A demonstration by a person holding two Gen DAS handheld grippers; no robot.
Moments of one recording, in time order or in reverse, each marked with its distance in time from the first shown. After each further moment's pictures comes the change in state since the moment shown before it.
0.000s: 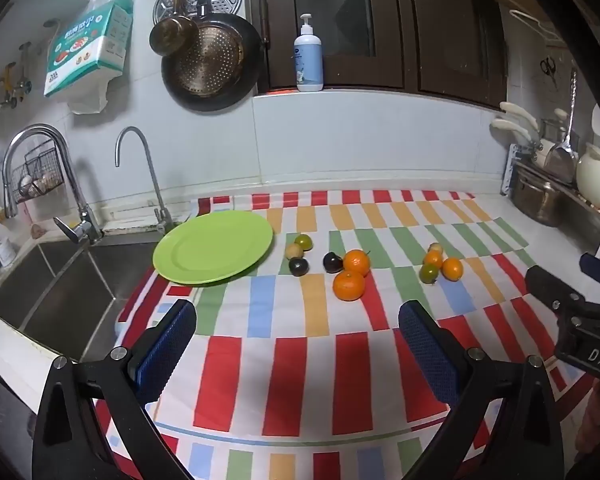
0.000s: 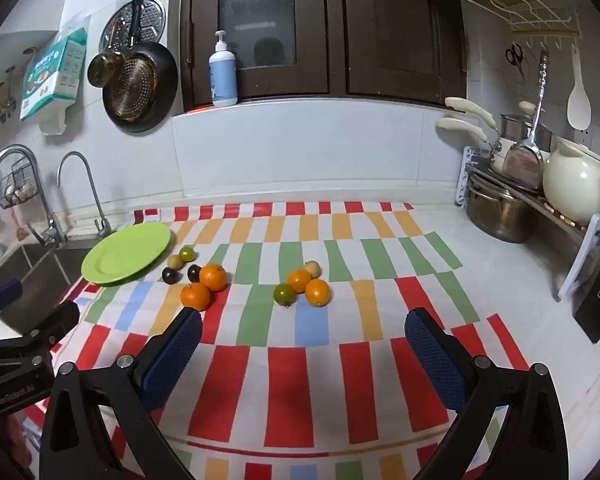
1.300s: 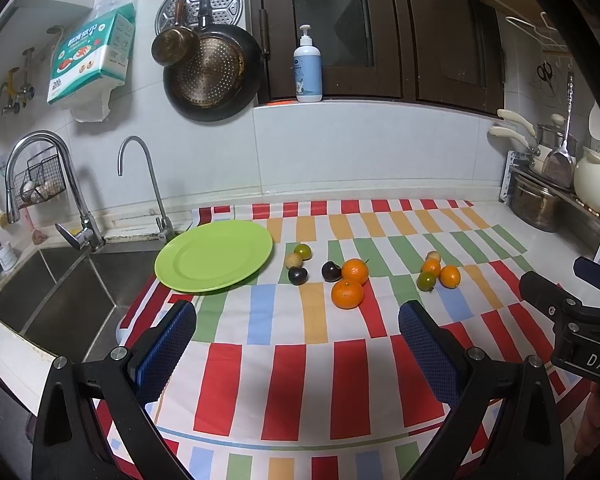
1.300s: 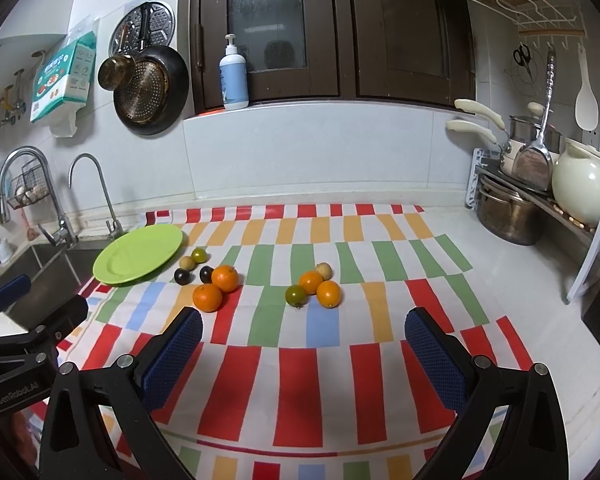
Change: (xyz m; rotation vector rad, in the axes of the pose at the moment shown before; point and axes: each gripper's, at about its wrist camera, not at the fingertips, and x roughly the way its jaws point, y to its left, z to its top) left arm -0.008 -0.001 0.001 0.000 -0.039 0.012; right arm -0.004 0.003 -0.002 -0.020 -0.016 0.024
